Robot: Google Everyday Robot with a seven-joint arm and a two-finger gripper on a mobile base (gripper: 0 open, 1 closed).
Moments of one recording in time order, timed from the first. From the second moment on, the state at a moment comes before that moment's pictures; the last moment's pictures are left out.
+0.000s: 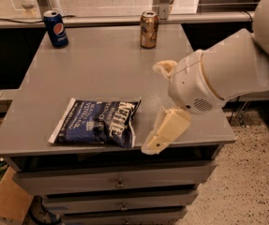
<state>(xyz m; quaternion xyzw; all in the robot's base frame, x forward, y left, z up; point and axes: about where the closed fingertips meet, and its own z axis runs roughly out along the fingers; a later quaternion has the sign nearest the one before) 0.421 -0.041 0.921 -0.63 0.69 0.14 0.34</state>
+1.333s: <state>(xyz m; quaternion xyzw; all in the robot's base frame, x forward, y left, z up) 0.470 0.078 0.848 -0.62 0.67 0.20 0.36</state>
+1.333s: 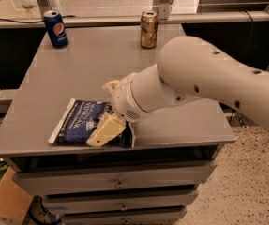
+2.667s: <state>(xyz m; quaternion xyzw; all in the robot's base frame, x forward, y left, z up) 0.456 0.027 0.898 -0.60 0.68 0.15 0.39</state>
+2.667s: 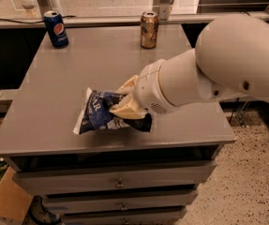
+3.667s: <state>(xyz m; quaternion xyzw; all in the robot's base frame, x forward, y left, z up) 0.464 0.005 0.918 -0.56 0.71 0.12 0.40</state>
